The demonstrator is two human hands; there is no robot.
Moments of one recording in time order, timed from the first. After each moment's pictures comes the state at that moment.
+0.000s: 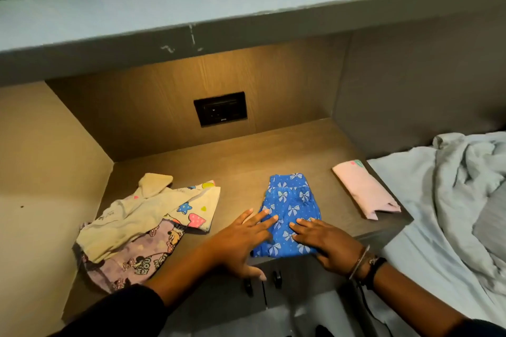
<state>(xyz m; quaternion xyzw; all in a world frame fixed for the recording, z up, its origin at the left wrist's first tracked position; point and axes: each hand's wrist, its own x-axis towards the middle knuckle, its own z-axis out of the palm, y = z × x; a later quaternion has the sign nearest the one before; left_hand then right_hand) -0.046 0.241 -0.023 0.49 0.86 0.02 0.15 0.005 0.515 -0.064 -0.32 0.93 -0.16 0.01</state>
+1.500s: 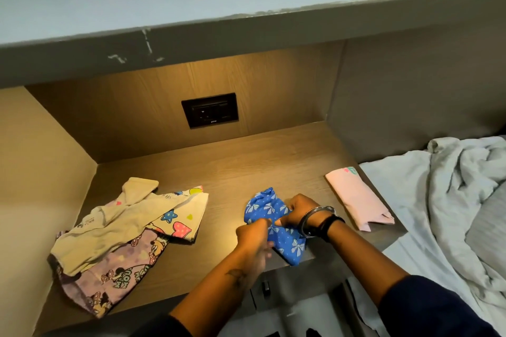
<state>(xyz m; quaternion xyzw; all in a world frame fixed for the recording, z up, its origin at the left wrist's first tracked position) -0.039 0.344 0.000 -0.38 0.60 0.67 0.22 -0.087 0.480 -0.014 0.09 0.89 -0.36 0.25</state>
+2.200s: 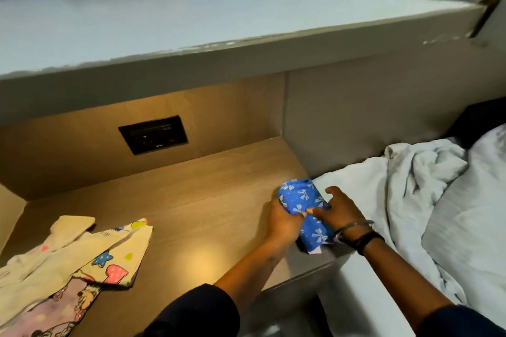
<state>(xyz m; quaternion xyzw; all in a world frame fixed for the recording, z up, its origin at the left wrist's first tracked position) -0.088 0.518 -0.007 -0.06 0.73 0.65 0.20 -0.068 0.662 0.001 0.25 0.88 -0.39 0.06</state>
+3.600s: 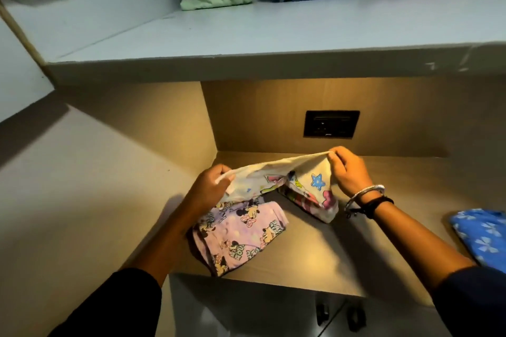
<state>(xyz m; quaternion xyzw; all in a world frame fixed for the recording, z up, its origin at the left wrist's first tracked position) -0.069 0.005 0.069 -0.04 0.91 0.41 -0.08 -0.162 0.323 0.056 -0.11 0.88 -0.45 -0.10</state>
